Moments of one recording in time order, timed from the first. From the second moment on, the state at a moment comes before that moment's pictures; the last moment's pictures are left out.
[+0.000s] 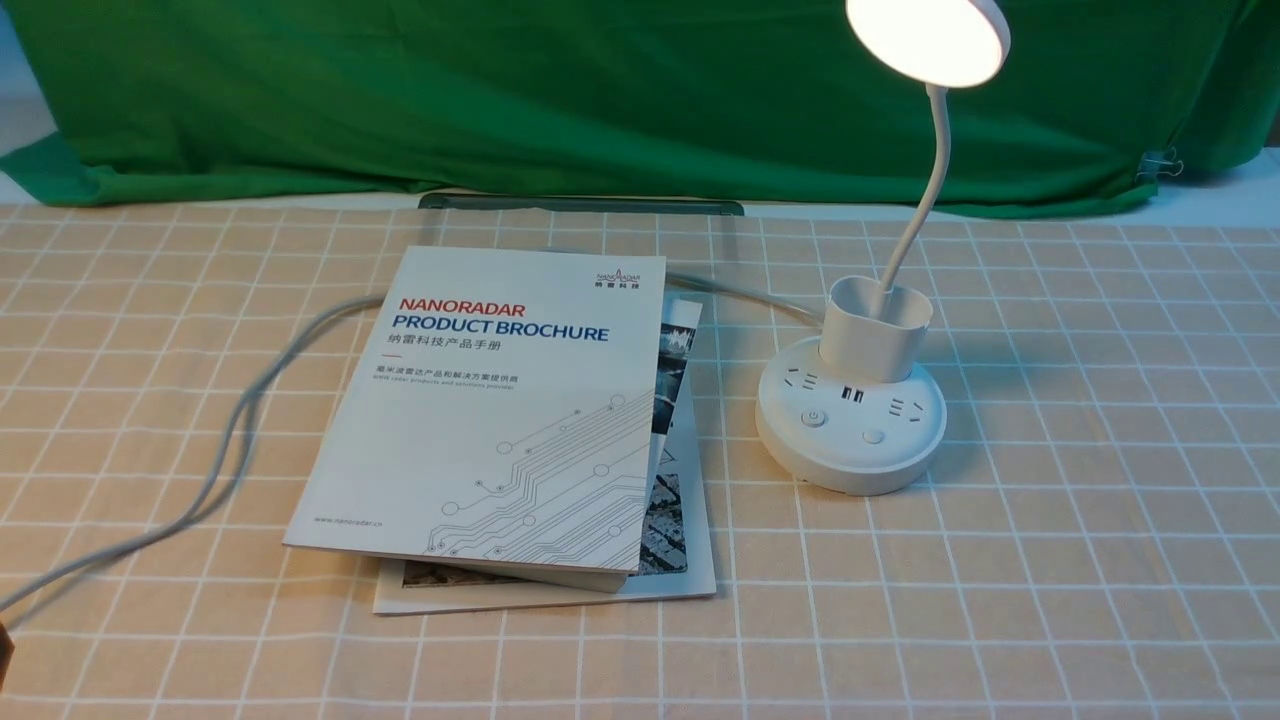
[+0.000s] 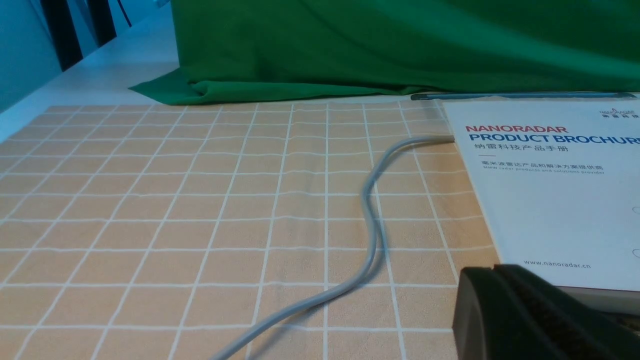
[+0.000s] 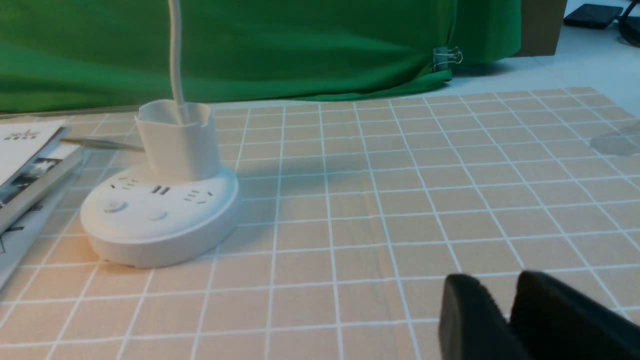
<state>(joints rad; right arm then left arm) 0.01 0.00 0.01 -0.03 0.21 0.11 -0.02 0.00 0.01 0.05 0.21 -0.02</state>
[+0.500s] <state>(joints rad) 0.01 0.00 0.01 -0.03 0.21 0.11 -0.02 0.00 0.01 0.05 0.21 -0.02</state>
